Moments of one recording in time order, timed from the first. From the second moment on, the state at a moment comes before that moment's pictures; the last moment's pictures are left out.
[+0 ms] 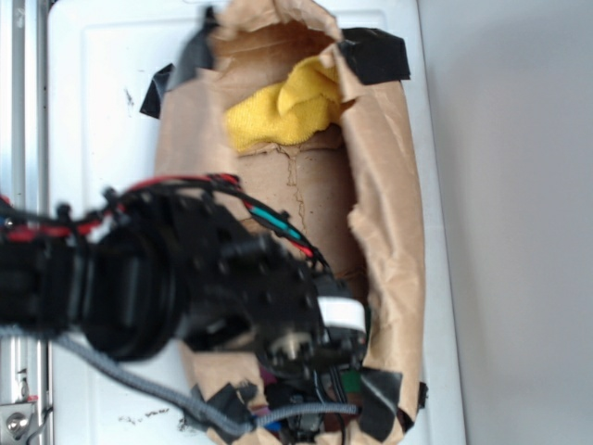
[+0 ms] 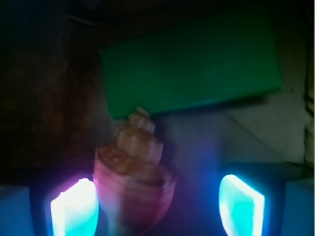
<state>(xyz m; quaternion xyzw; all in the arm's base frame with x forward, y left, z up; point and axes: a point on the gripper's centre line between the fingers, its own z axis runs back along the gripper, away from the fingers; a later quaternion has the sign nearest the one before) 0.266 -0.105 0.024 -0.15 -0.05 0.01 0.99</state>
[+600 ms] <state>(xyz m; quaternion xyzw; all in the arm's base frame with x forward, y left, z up) 0.268 -0.095 0.024 -0.13 -0.04 0.03 0.99</state>
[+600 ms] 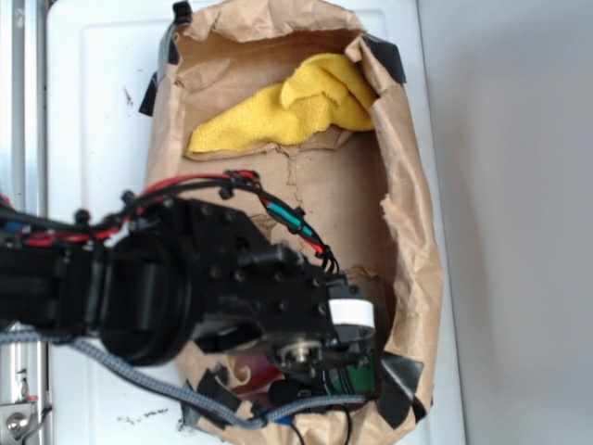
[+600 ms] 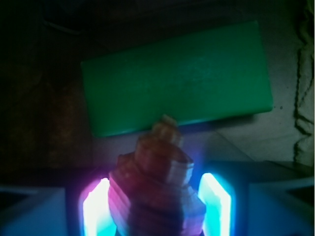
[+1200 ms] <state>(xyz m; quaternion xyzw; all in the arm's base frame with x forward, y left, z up) 0.262 -0.025 0.074 -0.12 -0.02 0.10 0.99</state>
